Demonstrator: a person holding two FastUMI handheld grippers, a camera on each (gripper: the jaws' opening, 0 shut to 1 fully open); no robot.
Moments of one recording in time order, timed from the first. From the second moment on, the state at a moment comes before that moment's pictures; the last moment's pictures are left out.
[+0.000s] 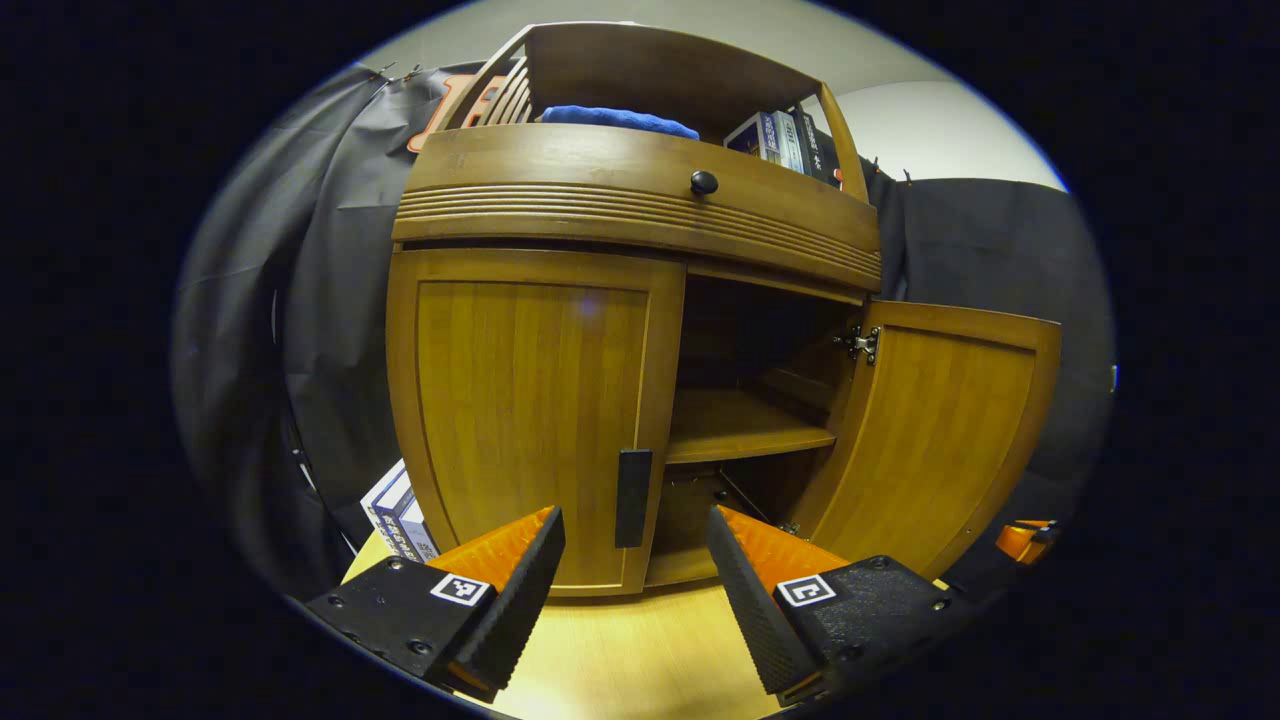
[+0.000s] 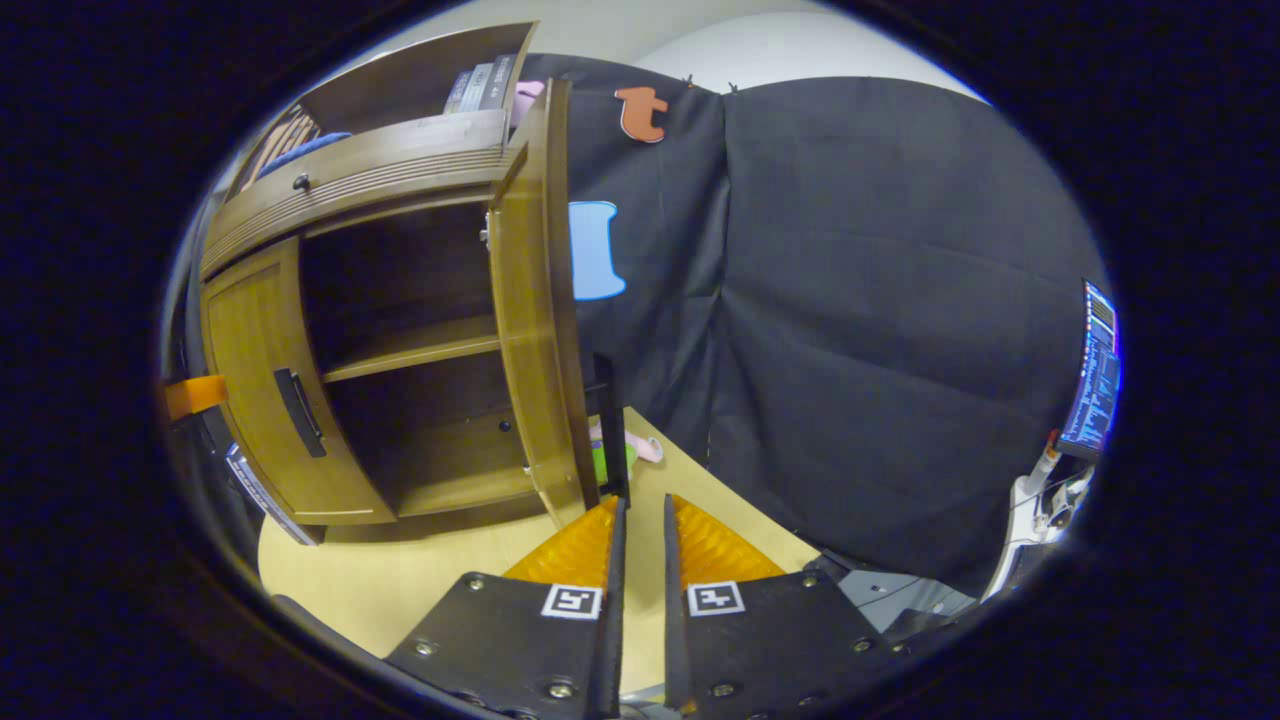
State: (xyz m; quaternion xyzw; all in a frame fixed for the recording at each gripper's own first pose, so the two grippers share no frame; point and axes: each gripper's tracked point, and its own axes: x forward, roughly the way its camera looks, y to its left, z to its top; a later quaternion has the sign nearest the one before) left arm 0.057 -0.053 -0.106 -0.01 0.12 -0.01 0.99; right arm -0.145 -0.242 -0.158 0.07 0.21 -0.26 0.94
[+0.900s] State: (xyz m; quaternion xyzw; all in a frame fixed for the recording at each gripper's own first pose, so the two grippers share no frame) left arm 0.169 -0.048 -0.168 0.04 0.17 0.03 0.99; right arm -0.241 -0.315 -0.170 0.10 0.22 -0.38 0.89
